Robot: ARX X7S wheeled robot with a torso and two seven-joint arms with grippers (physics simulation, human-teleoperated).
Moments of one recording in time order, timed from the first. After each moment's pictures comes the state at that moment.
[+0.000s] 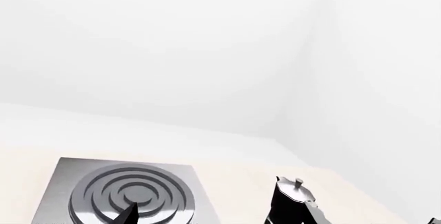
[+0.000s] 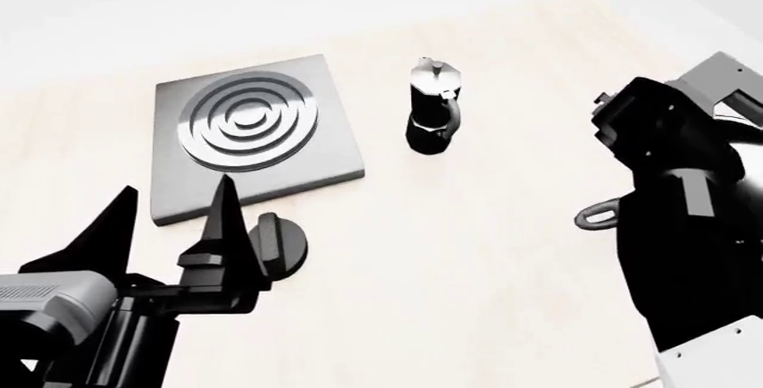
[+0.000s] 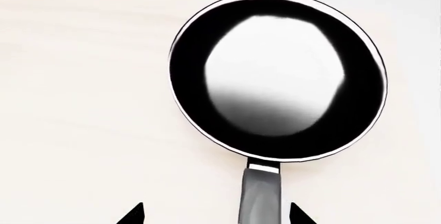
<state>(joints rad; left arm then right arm) -0.24 -0.91 0.64 0.81 -0.78 0.18 -0.91 1.49 0.19 0.56 1.31 0.03 0.42 0.85</state>
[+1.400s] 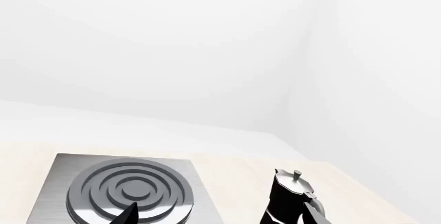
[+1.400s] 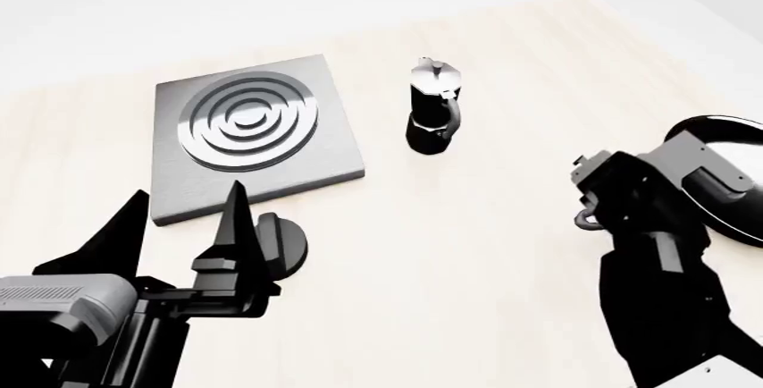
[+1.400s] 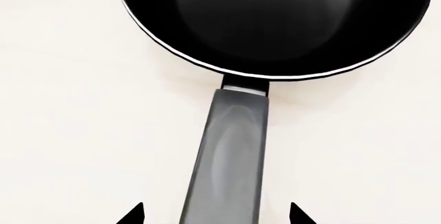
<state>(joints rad) -0.24 -0.89 0.65 0.80 -0.77 0.15 -0.89 1.30 0.20 0.63 1.31 0.06 0.37 0.75</state>
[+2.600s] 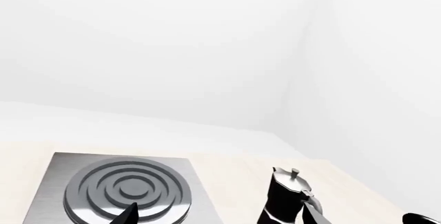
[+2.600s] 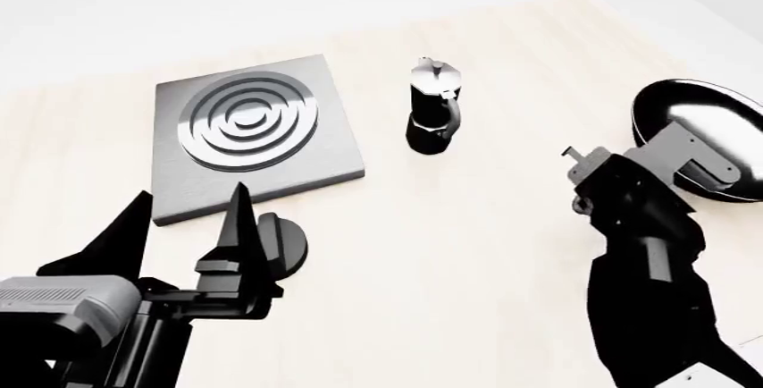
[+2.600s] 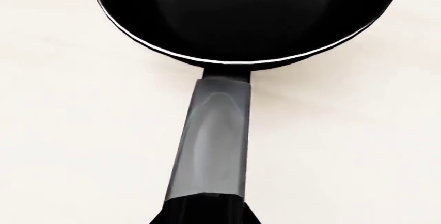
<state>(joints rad) -0.24 -0.88 0.65 0.80 -0.76 0.15 -0.89 1.26 0.16 0.67 1.19 -0.01 0.42 0.57</state>
